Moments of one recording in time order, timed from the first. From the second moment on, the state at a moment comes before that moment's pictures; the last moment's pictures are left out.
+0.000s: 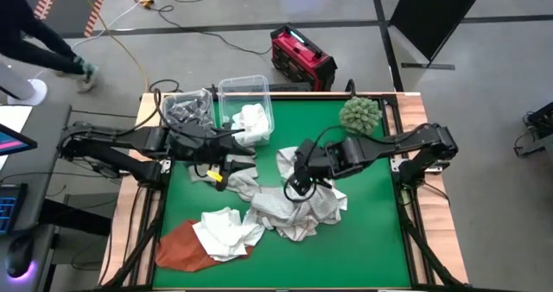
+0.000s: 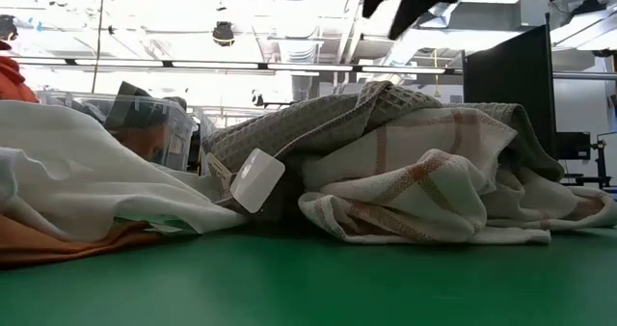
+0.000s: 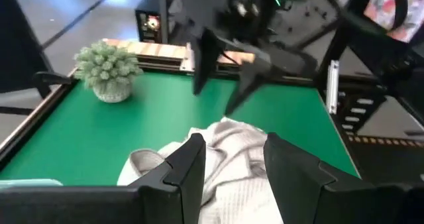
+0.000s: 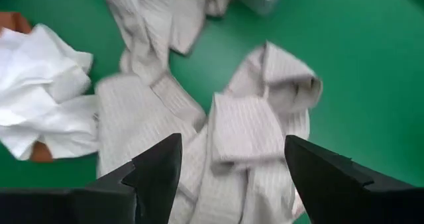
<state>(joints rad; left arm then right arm) -0.11 1.10 1.11 -0.29 -0.13 -0.13 0.23 1.69 1.69 -1.16 0.36 0.90</state>
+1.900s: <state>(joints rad) 0.18 0.98 1.12 -0.40 -0.20 -0.53 -0.07 1.44 1.55 -0.30 -0.16 -0.14</state>
